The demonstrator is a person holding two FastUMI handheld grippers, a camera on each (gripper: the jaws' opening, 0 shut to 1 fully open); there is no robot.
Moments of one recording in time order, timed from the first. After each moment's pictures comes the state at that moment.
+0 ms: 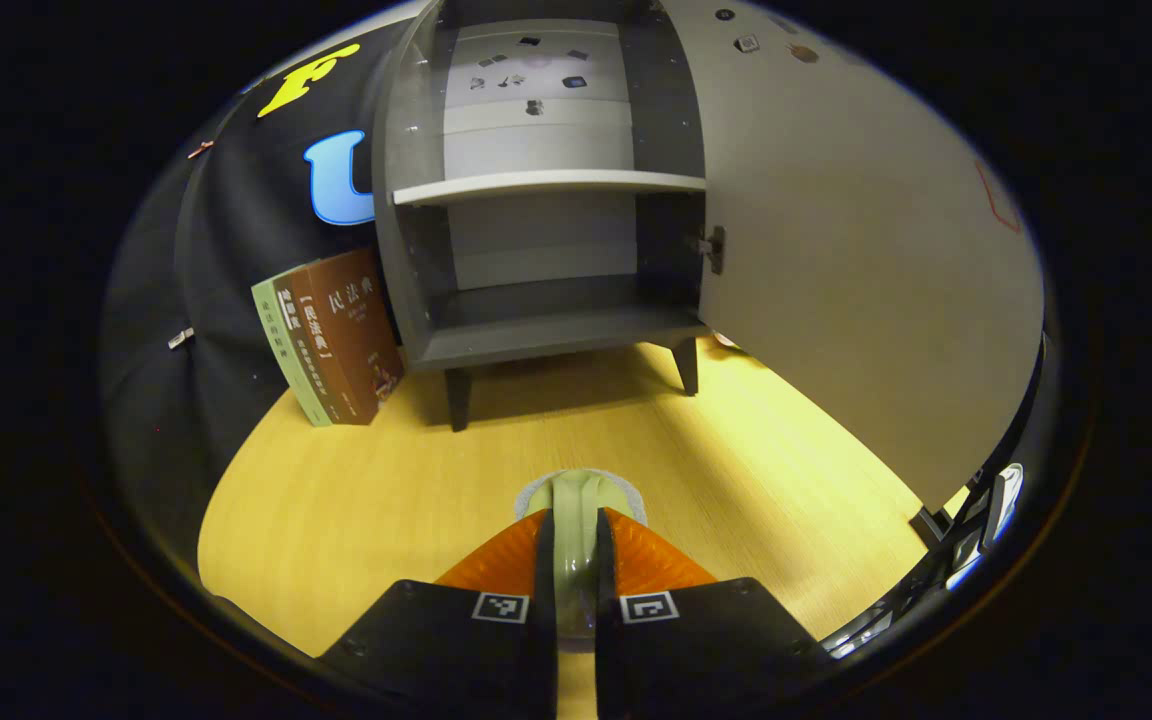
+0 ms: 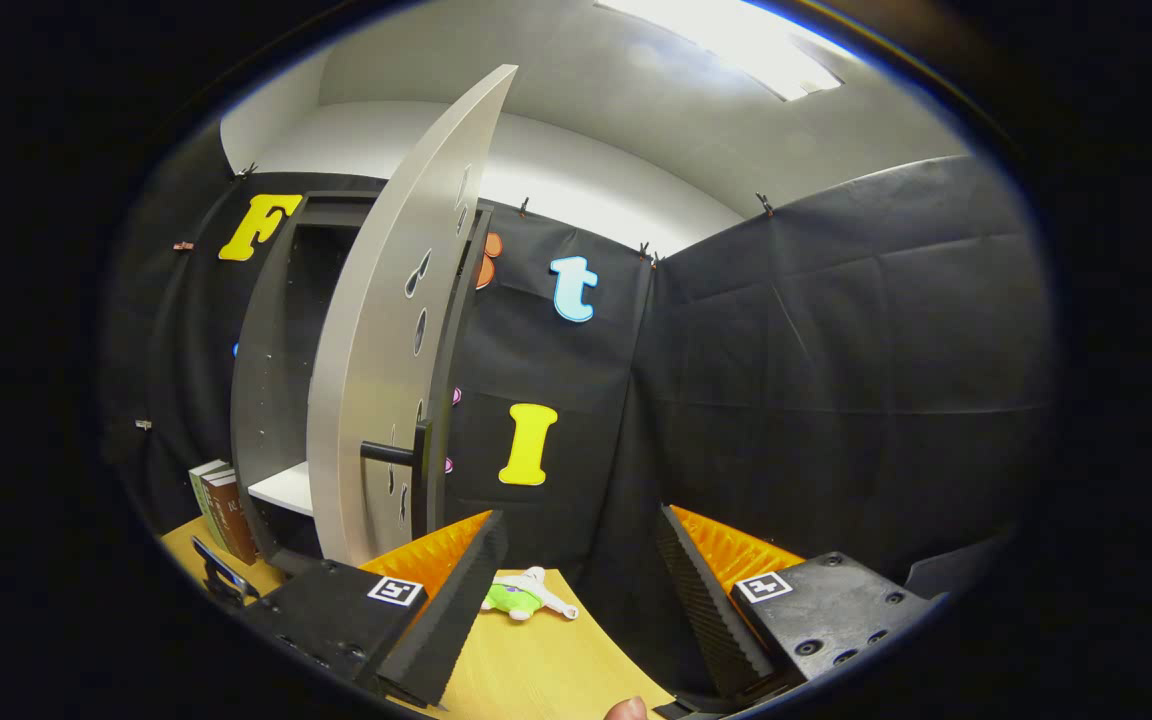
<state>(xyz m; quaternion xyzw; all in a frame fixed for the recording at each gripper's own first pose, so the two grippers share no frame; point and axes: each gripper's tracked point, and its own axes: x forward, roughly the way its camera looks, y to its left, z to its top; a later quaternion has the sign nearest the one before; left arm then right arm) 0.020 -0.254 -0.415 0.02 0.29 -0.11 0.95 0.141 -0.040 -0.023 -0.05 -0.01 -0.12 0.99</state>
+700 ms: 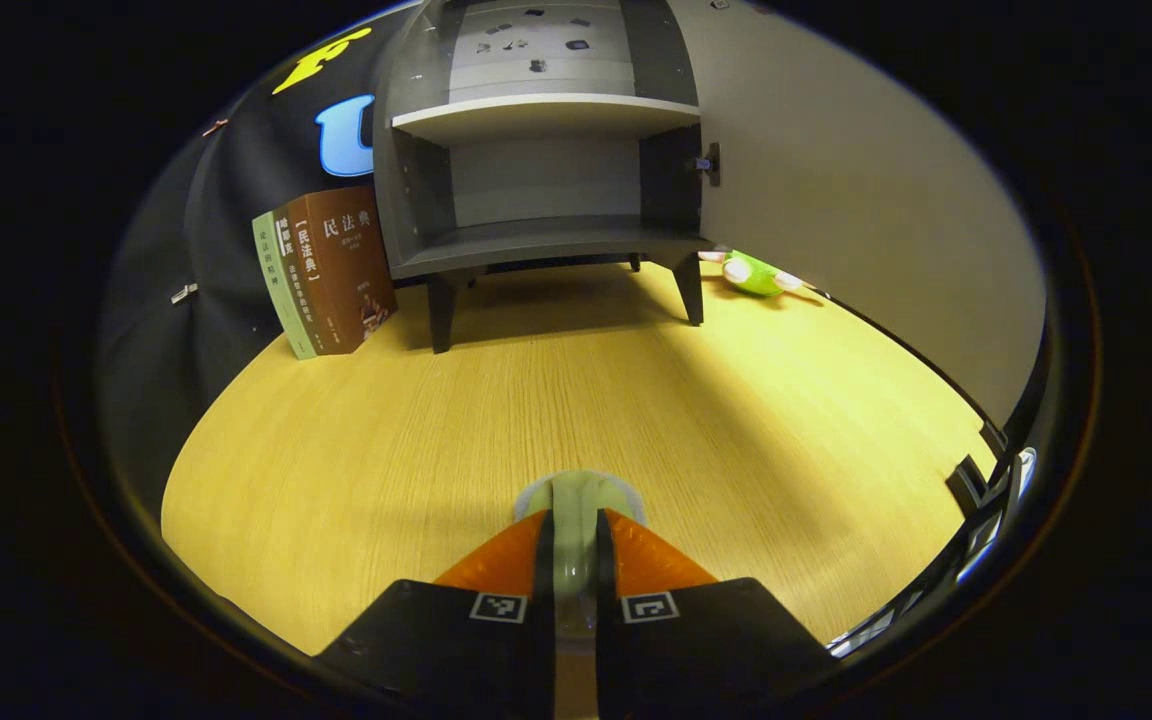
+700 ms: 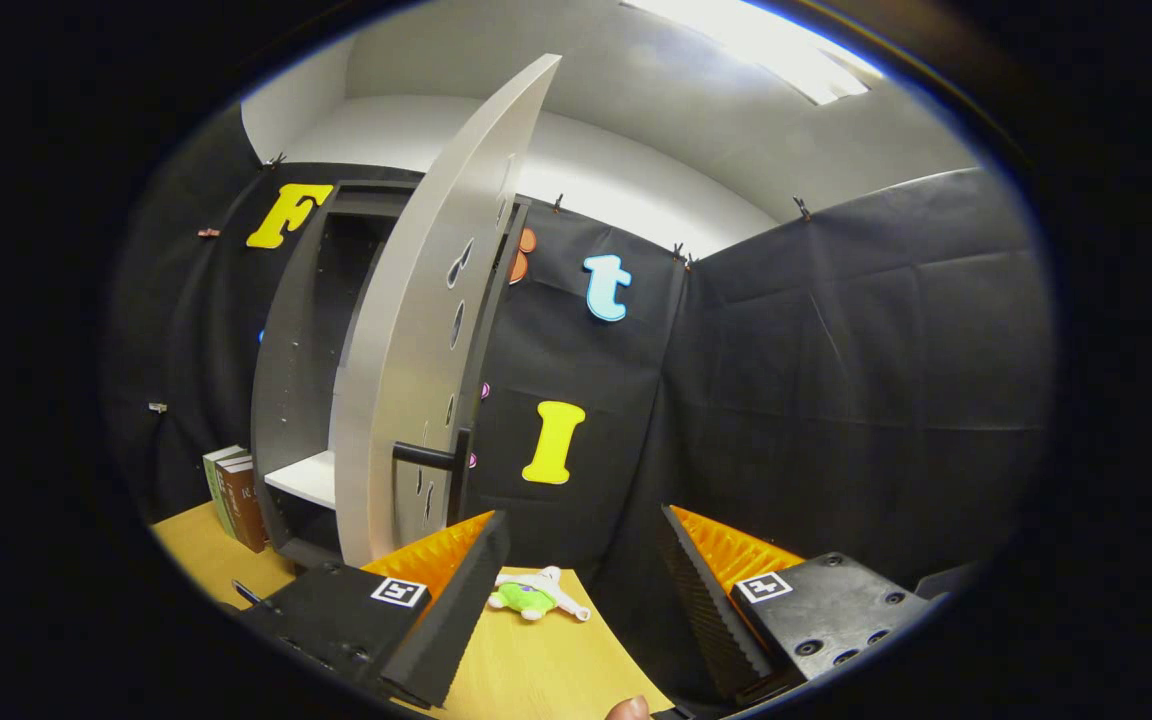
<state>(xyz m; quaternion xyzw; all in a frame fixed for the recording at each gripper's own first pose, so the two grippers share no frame) -0.003 -0.262 -0.494 0.01 0.33 -0.08 0.94 0.155 -0.025 -0.027 -0.06 0.00 -0.09 0.99</state>
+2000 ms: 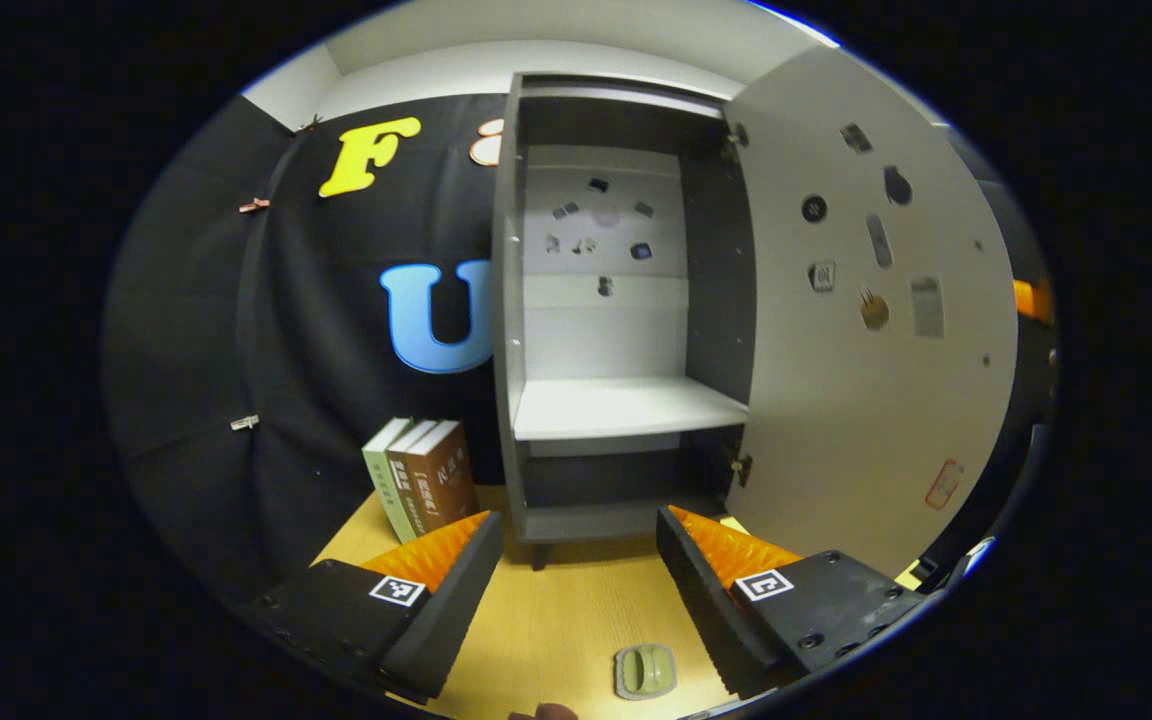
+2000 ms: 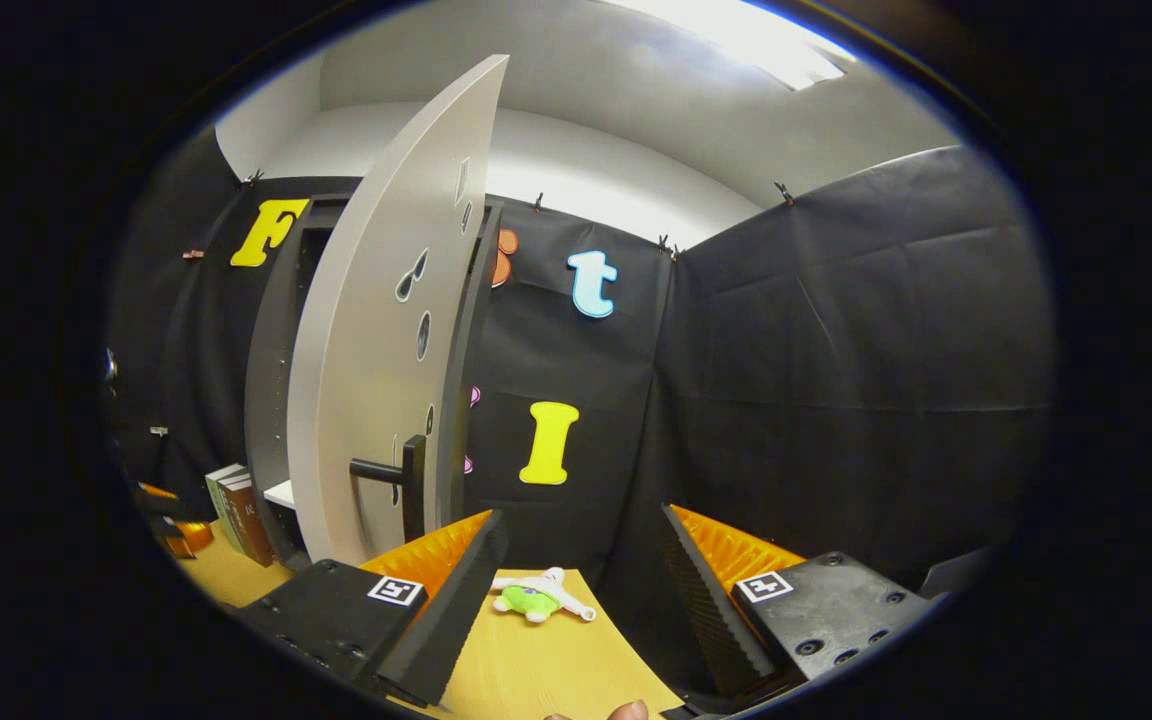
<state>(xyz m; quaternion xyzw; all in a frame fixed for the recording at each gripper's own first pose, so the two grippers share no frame) 0.037 -0.136 -0.128 -0.02 0.11 -0.04 0.99 0.158 -0.045 -0.021 -0.04 0.00 -0.10 0.99</state>
